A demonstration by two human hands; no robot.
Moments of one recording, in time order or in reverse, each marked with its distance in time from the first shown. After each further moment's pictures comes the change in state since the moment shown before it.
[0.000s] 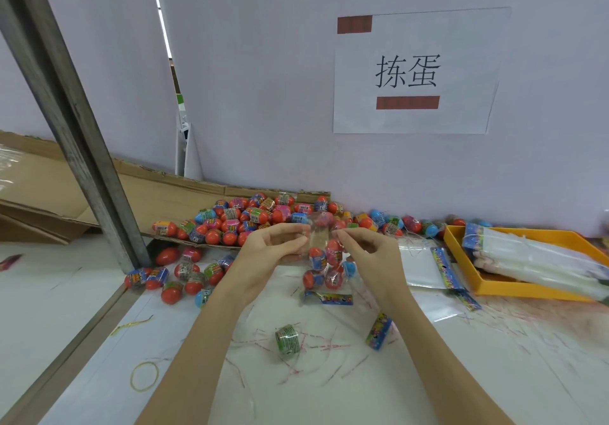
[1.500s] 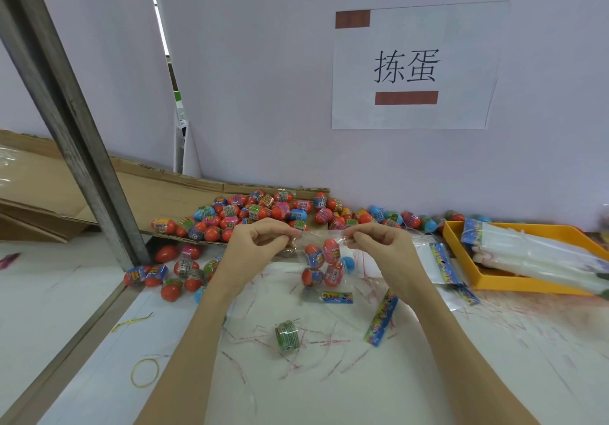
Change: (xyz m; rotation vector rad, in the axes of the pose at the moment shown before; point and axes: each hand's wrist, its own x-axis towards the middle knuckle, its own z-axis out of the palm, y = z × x) left_hand -0.004 0.000 -0.023 0.352 0.002 0.334; right_hand 0.005 -0.013 -0.029 0.062 -0.119 0.150
